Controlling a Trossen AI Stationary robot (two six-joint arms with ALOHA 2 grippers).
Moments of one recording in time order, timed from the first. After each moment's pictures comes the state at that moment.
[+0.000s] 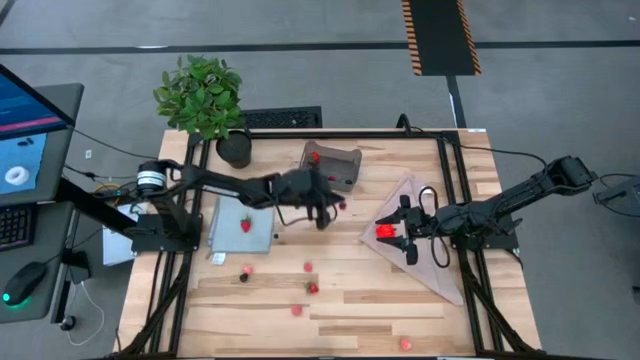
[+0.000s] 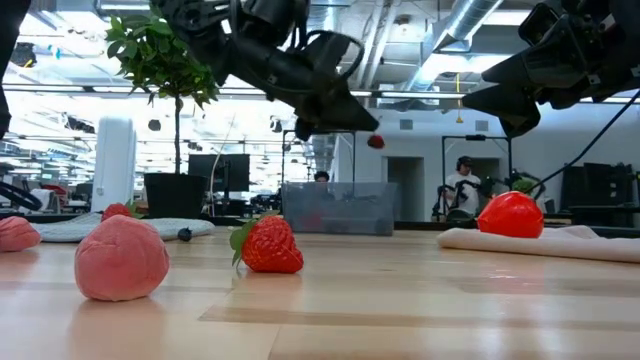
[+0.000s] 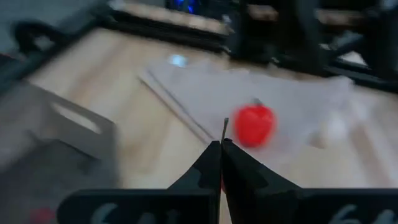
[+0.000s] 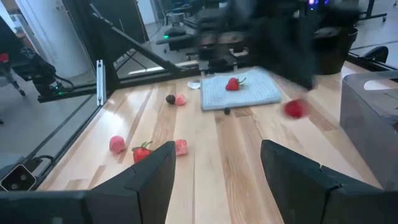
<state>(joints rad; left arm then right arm) 0.12 1.75 1.00 0.37 -0.01 -0.15 0.31 0.90 0.16 0.55 0.26 0.18</state>
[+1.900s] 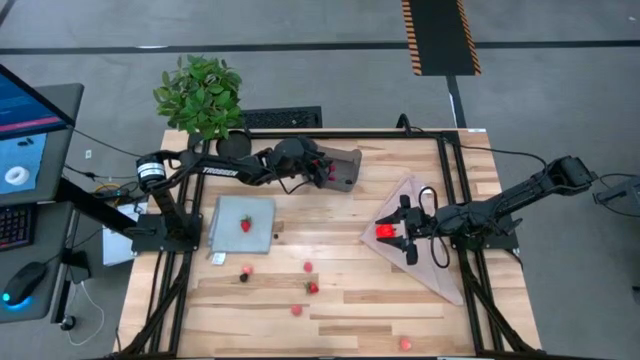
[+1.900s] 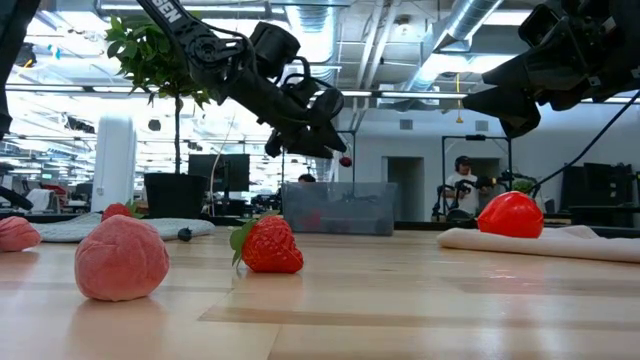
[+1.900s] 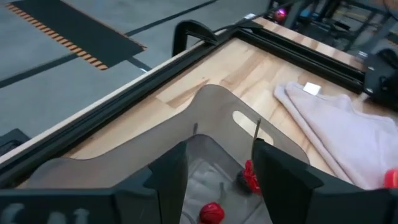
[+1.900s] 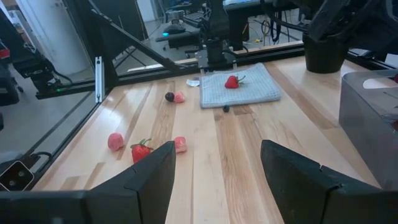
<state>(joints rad) 0.36 1.75 1.00 0.35 -0.16 -0.27 0.31 0.90 0.16 0.55 0.26 0.18</state>
